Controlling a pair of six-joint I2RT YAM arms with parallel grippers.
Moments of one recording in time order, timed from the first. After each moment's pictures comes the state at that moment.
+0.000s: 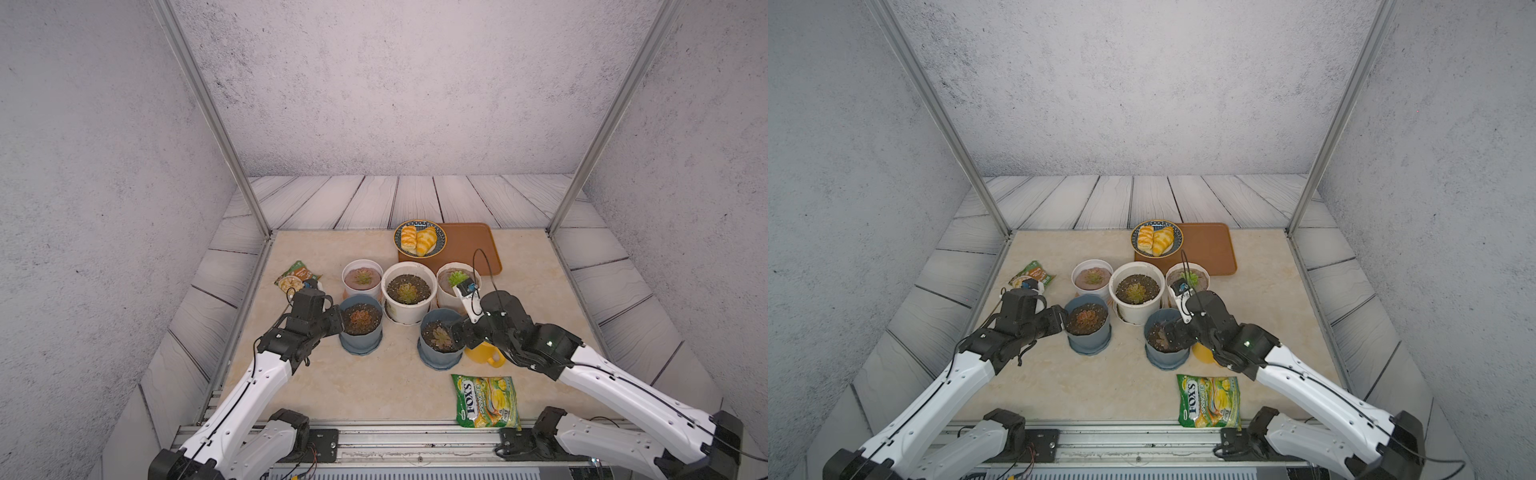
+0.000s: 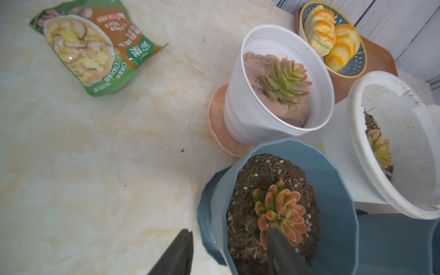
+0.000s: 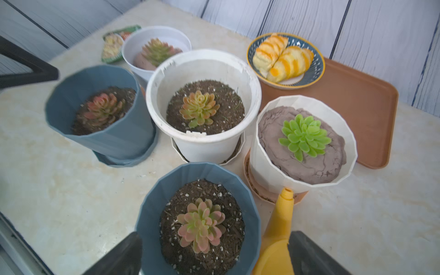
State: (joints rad) left arm -0.32 0.97 0.69 -0.49 -0.04 -0.50; right arm 0.81 0.94 0.84 -0.52 0.16 0.13
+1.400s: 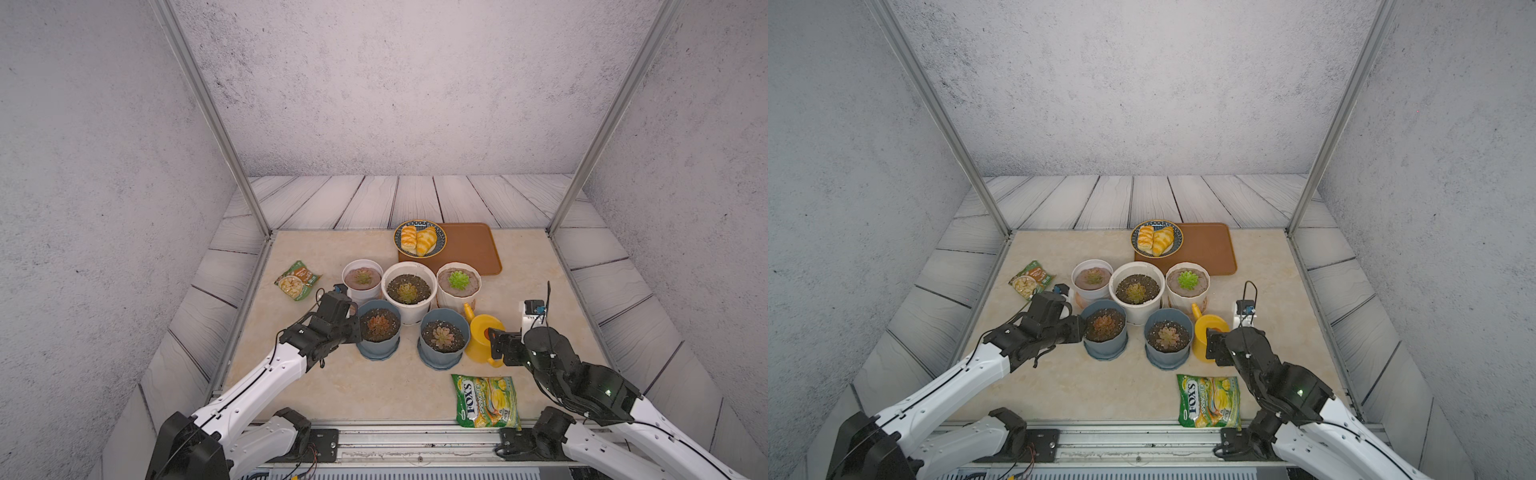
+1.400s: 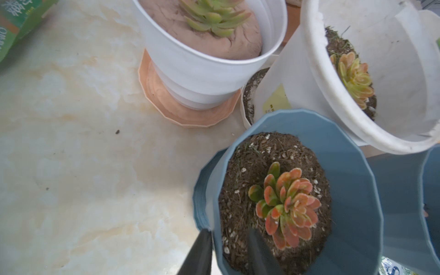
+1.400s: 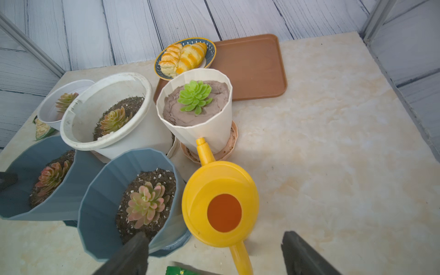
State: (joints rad) left arm -0.53 1.04 0.69 -0.49 0.00 -0.50; right arm 0.81 0.55 0.69 -0.84 0.47 0.60
